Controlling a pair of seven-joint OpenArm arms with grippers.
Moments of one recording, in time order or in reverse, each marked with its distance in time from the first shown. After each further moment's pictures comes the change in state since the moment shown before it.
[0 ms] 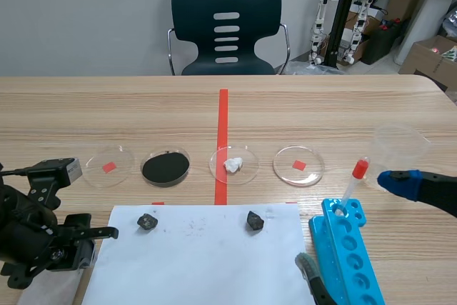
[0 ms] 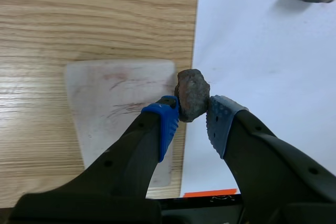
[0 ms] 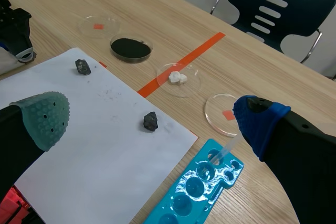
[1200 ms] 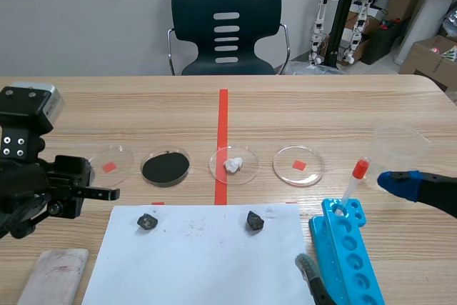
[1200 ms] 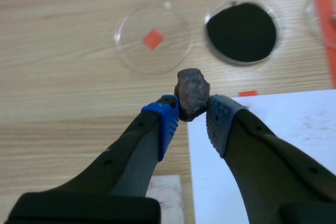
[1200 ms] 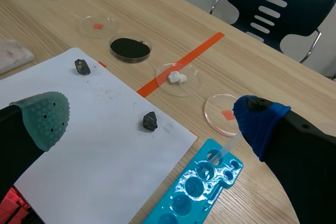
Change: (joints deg) left arm 11.9 0.0 0.0 18.1 14.4 0.7 -31.6; right arm 0.0 0.0 0.0 0.0 0.0 0.0 0.0
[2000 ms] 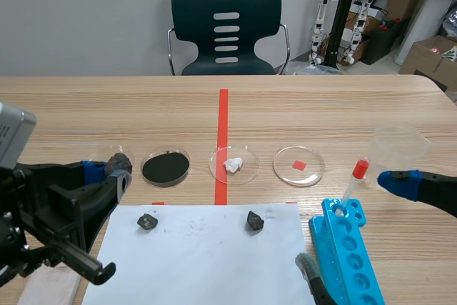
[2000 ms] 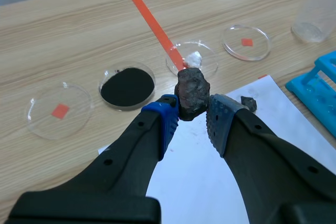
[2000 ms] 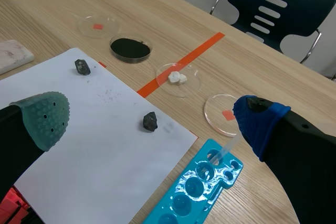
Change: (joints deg) left arm 20.4 0.0 -5.7 5.3 0.9 -26.2 -34.3; right arm 0.0 0.0 0.0 0.0 0.0 0.0 0.0
